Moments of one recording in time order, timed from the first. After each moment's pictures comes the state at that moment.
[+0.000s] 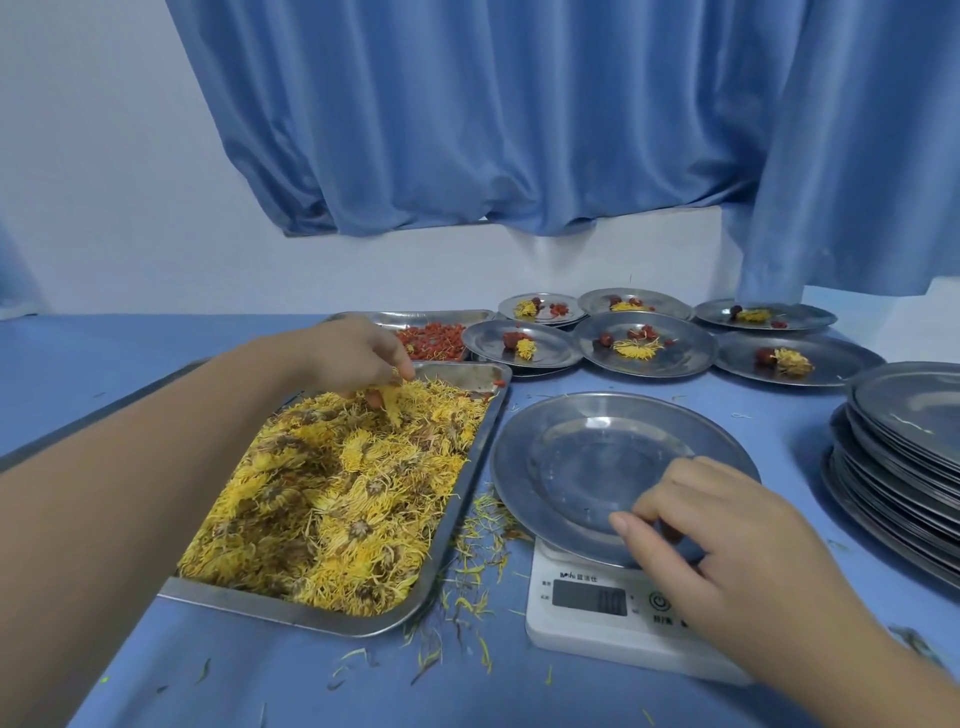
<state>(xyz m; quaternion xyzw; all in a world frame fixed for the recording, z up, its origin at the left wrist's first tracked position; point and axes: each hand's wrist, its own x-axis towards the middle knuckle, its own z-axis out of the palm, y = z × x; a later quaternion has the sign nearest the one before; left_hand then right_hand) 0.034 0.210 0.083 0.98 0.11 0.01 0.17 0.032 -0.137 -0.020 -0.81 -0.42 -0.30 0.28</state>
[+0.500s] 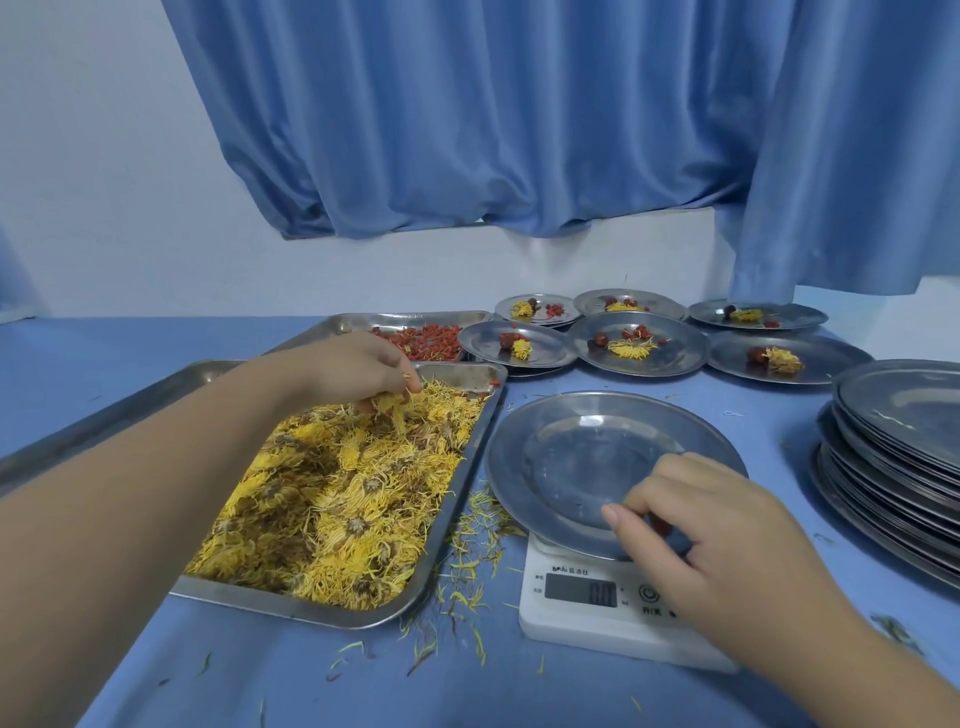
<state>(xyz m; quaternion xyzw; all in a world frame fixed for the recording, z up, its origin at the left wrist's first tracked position) 0.028 0.203 0.070 0.96 0.10 0.02 0.26 0.033 -0.137 -0.020 -0.80 -0.42 -0.30 0.30</state>
